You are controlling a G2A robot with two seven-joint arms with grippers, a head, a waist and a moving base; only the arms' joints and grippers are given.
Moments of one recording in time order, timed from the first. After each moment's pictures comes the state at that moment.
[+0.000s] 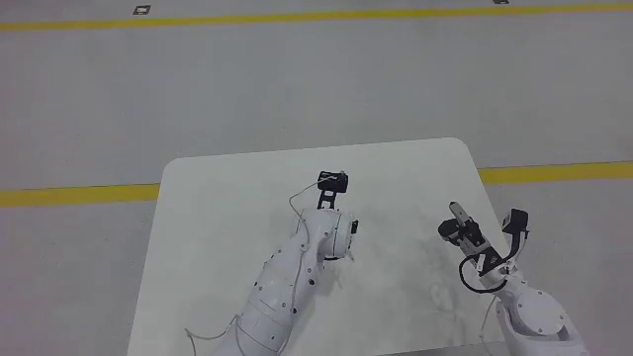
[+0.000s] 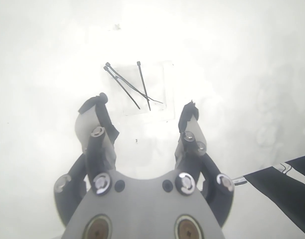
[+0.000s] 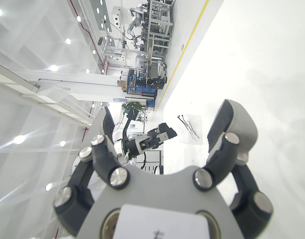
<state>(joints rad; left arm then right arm) 1.16 -1.81 -1.00 -1.34 1.53 0.34 -1.20 -1.87 -1.13 1.73 -1.62 0.24 -0.34 0.47</state>
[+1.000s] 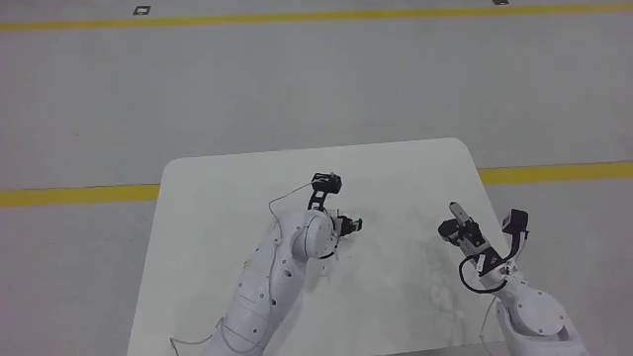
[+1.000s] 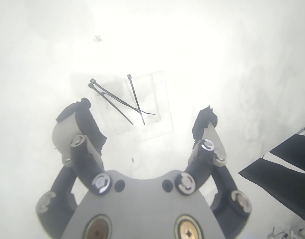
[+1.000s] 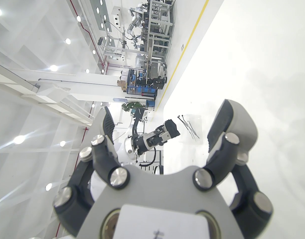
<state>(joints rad) 1.19 -1.76 -1.10 -1.28 1.31 0.14 -0.98 -1.87 -1.13 1.73 -1.62 0.24 -0.34 0.47</state>
